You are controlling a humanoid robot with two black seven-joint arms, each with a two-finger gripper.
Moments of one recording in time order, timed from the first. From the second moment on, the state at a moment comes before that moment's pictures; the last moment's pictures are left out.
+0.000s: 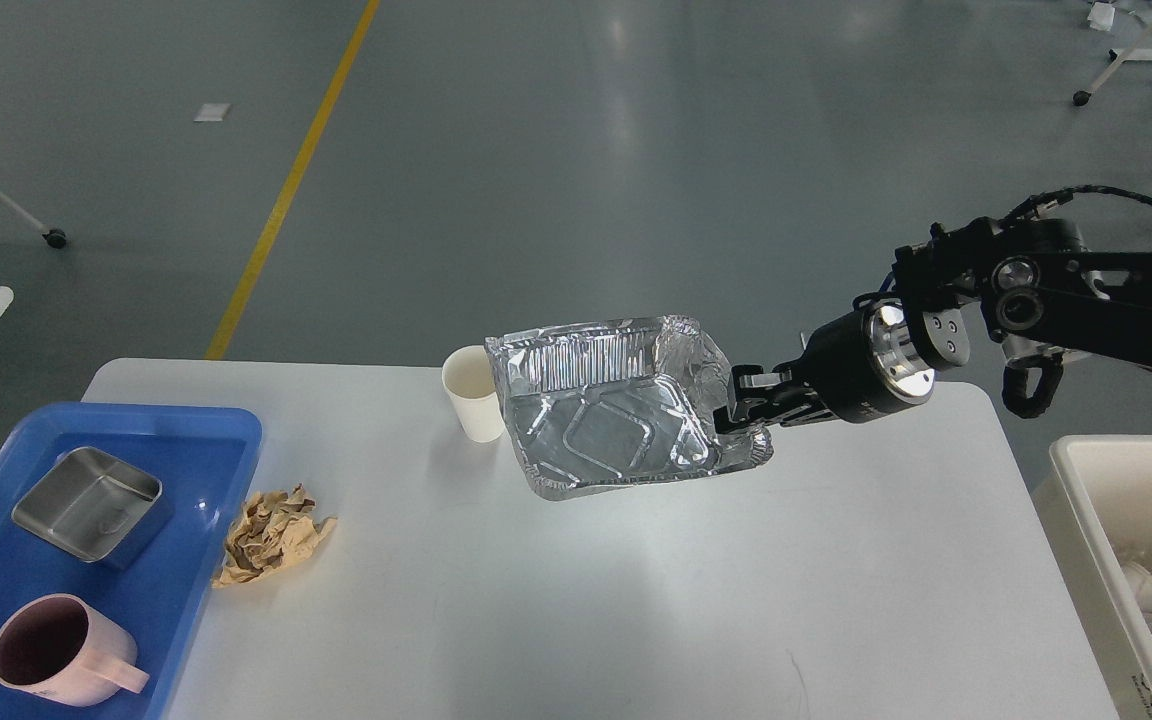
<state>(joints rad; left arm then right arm) -0.40 1.81 -0.92 -1.42 0.67 -0.73 0.01 1.47 -0.66 -0.19 1.49 -0.57 0.57 -0.18</state>
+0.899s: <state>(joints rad) -0.41 0.87 -0.88 -1.34 1.39 -0.62 0.26 1.46 -0.63 -0.19 1.46 -0.59 0.57 -0.18</state>
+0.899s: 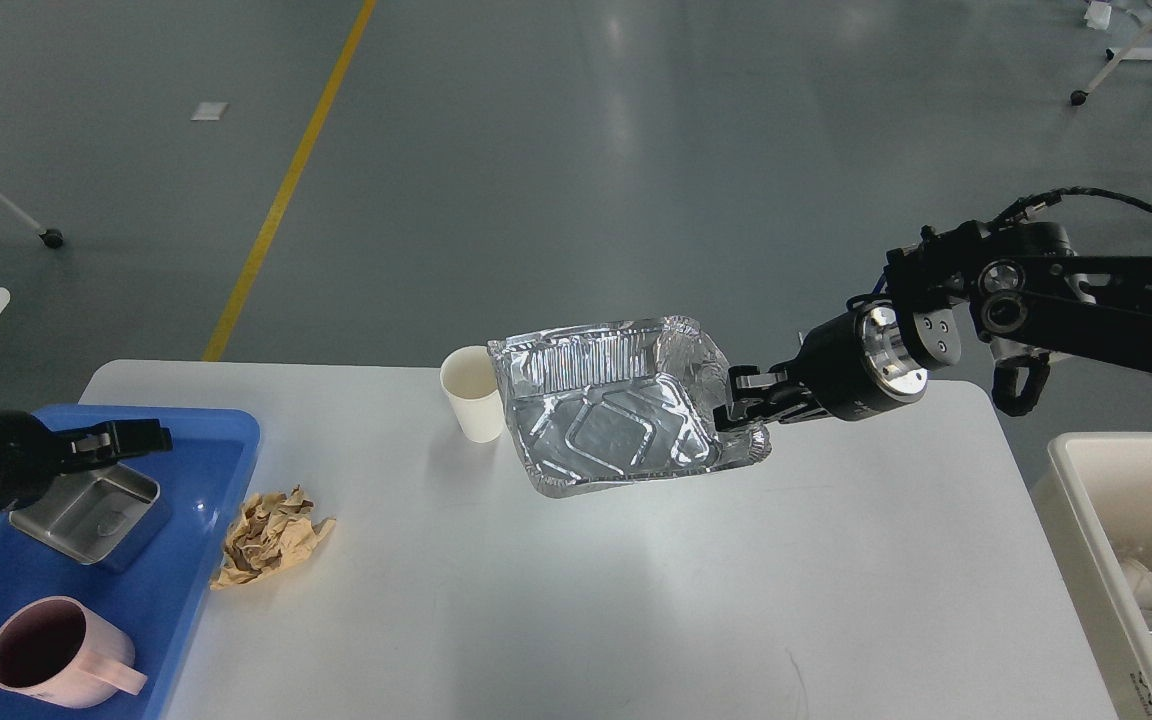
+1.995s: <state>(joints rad) -0.90 0.10 -0.58 -0.72 1.52 -0.39 0.25 1.43 -0.62 -0.19 1.45 -0.62 0.56 -0.18</state>
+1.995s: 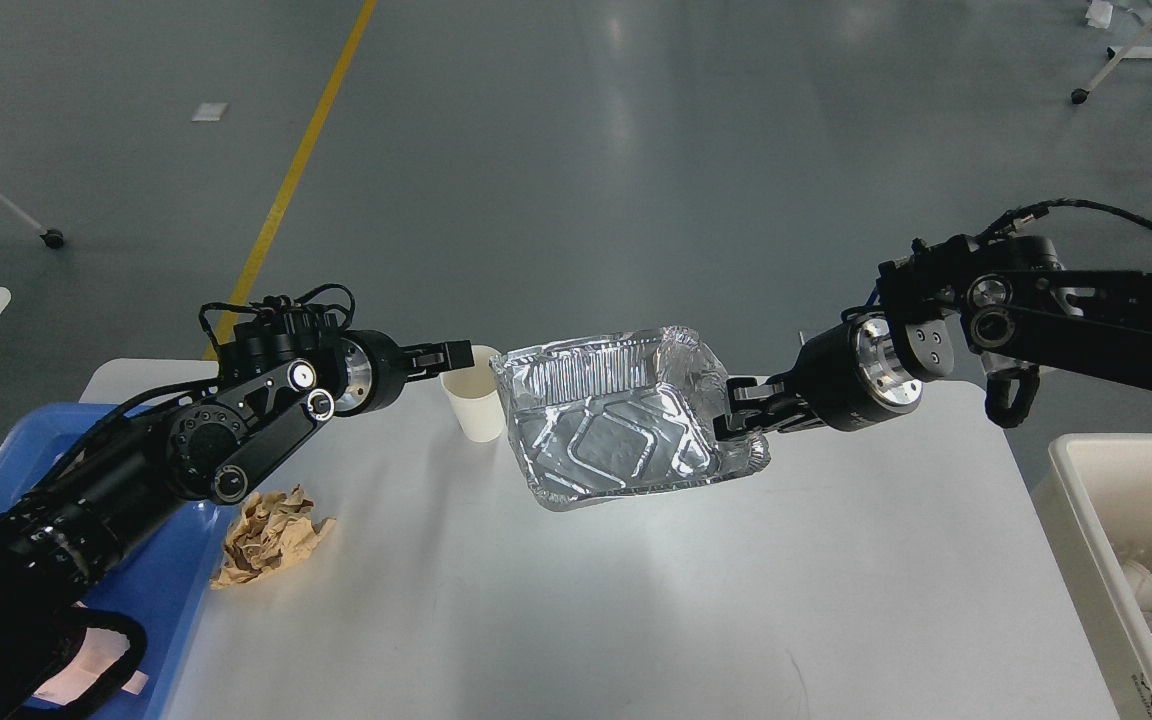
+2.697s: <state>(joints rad) -0.87 0.01 -0.53 -0.55 1.42 -0.26 0.24 1.43 -0.63 -0.19 1.45 -0.62 0.56 -0.18</state>
